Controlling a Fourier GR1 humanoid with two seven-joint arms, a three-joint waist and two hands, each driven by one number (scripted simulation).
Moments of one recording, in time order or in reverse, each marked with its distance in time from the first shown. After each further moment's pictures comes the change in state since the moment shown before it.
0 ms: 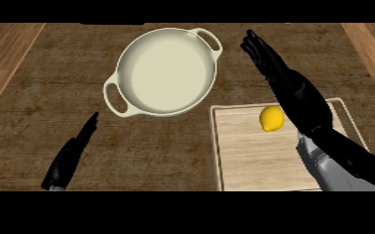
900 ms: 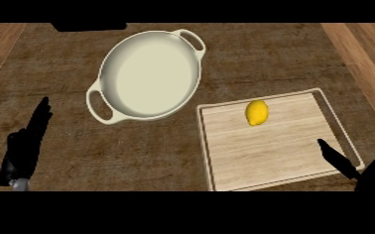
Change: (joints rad) left arm 0.014 0.072 0.198 -0.072 0.063 0.117 0.023; right arm 0.551 -0.015 -0.303 0.238 0.578 -0.924 0.478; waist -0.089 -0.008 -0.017
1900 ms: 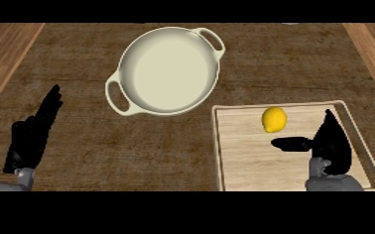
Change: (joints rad) left arm -0.056 0.007 -0.032 -0.086 -0.009 -0.030 0.088; right arm -0.221 0.153 0.115 -0.165 0.387 0.658 0.892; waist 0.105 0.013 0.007
